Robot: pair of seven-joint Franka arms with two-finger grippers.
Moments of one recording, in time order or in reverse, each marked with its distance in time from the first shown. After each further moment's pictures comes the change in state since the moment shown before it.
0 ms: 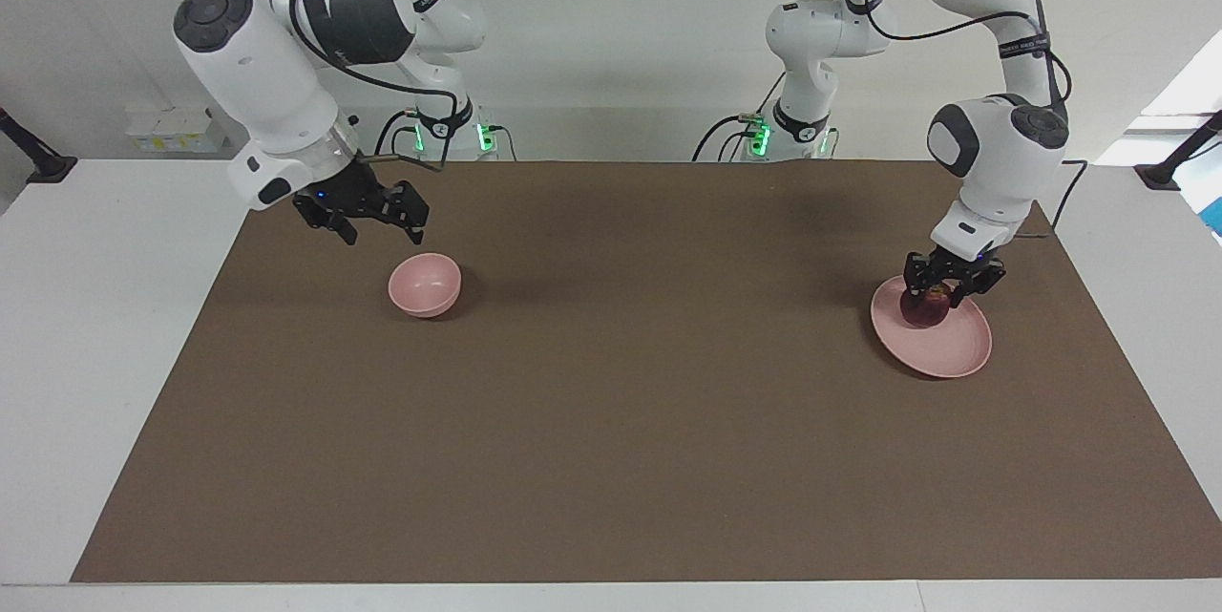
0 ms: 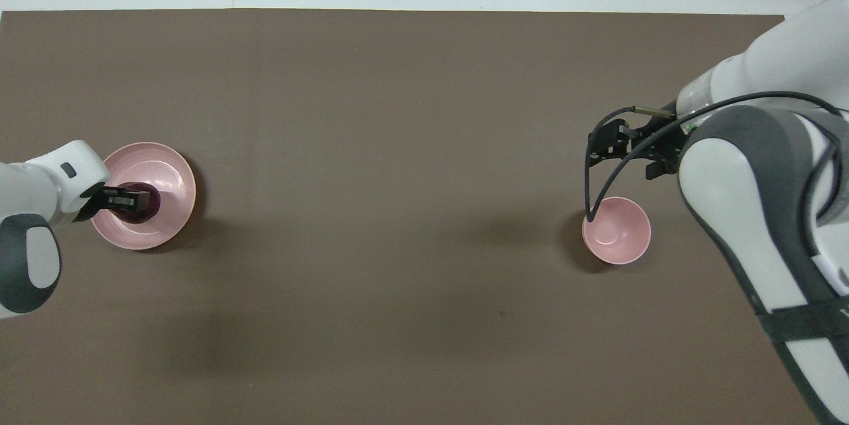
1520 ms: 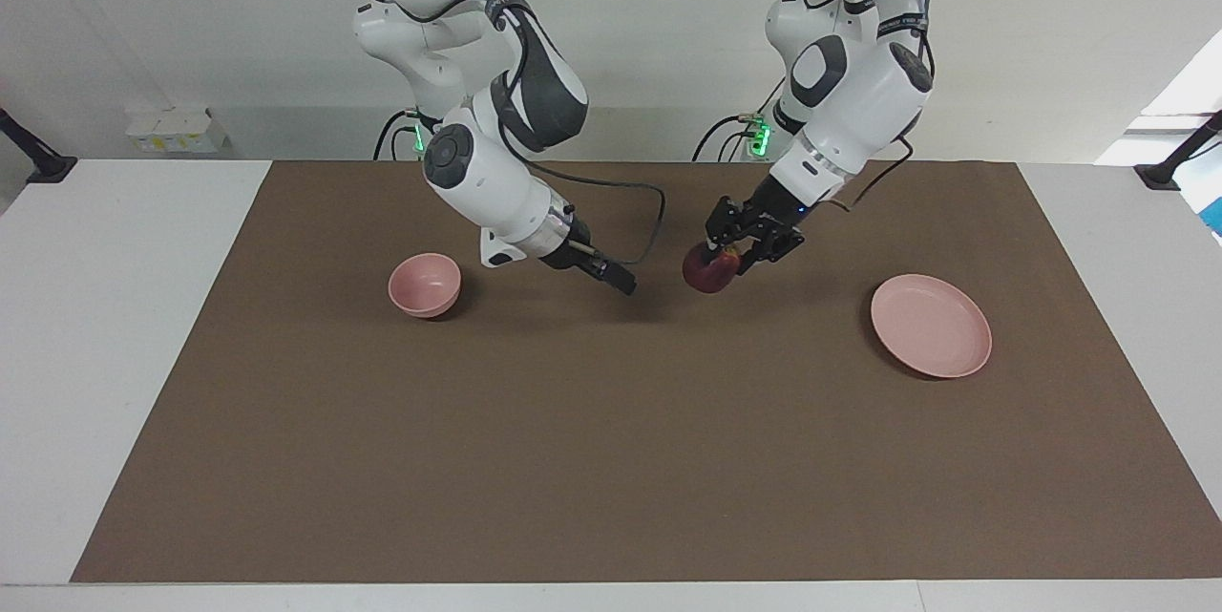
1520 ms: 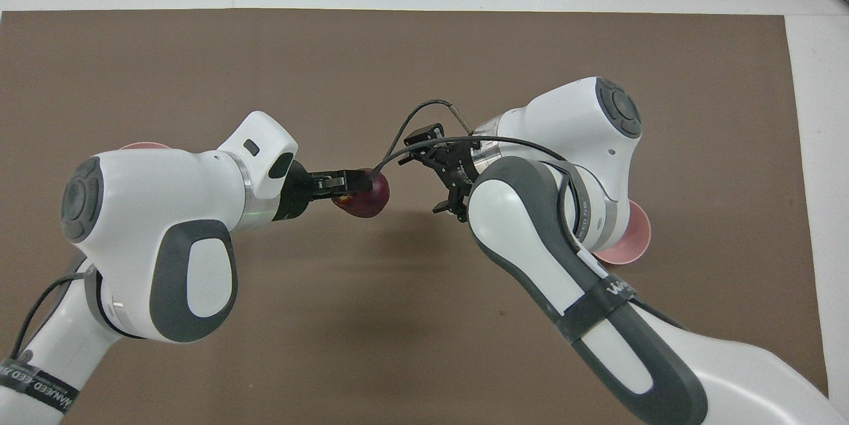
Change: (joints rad) left arm -0.301 -0.034 -0.238 0.149 -0.621 -0.046 -0.388; right arm 0.309 0.139 0.000 -0.091 0.483 0.423 0.652
